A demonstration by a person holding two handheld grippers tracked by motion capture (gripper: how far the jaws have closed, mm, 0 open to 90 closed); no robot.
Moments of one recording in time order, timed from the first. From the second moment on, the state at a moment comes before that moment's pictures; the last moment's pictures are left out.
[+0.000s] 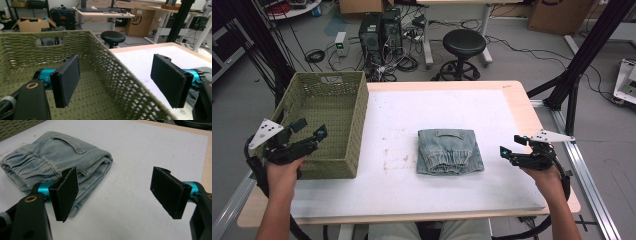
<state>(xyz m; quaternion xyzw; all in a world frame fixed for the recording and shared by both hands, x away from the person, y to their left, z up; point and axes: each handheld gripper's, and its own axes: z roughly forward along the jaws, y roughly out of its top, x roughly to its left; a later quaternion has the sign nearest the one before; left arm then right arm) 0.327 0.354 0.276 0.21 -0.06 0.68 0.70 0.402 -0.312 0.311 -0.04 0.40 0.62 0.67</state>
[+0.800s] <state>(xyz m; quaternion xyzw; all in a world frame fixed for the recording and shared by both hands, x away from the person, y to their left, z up) 0.335 0.442 0.274 0.17 0.03 0.68 0.71 0.408 -0.306 0.310 -0.02 0.41 0.61 0.67</state>
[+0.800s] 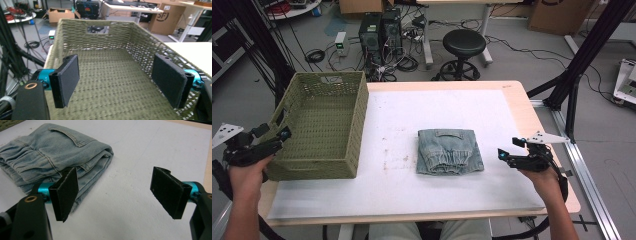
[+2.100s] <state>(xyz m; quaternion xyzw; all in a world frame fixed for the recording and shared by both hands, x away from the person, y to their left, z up) 0.359 0.490 0.301 0.25 0.13 0.69 0.67 0.417 -0.300 0.311 0.00 0.42 0.60 0.68</state>
